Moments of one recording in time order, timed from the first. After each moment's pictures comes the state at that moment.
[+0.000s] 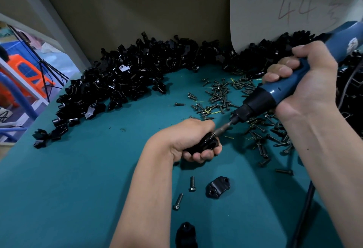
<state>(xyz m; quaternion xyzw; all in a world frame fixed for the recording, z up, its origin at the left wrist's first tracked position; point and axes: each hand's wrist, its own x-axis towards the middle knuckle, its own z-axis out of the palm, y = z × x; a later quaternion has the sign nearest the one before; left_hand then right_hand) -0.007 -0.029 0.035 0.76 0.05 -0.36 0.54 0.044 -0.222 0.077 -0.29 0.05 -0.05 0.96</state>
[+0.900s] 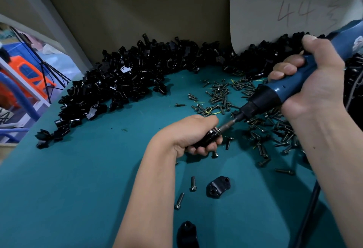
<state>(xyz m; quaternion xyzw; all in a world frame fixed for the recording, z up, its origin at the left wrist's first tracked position) -0.002 -0.033 0.039 0.79 0.06 -0.30 0.53 0.045 -0.230 0.079 -0.30 0.04 -0.06 0.95</state>
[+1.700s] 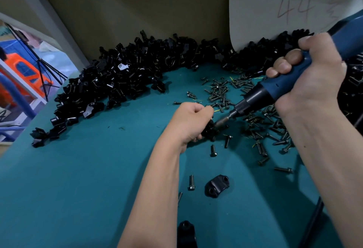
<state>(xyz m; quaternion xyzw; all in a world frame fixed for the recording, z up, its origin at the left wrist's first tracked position) 0.014 -0.036 0.015 0.82 0.11 -0.06 0.56 0.044 -0.220 0.080 -0.34 0.02 -0.16 0.93</state>
